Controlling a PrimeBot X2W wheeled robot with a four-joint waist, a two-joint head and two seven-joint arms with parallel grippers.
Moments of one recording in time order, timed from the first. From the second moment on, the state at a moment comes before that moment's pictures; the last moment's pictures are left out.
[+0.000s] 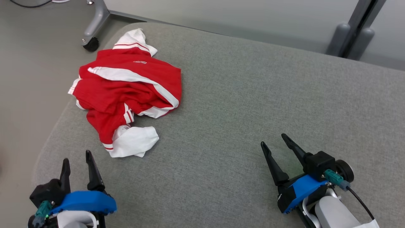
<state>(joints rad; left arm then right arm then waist) -0.13 0.05 0.08 0.44 -0.32 0.01 -0.26 -0.30 -0.13 0.29 0.49 0.16 0.13 -0.26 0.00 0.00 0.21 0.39</state>
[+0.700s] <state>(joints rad) -0.77 0.23 0.14 0.87 -0.34 -0.10 -0.16 -0.43 -0.21 0.35 0.37 0.21 0.13 -0.27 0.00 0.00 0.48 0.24</state>
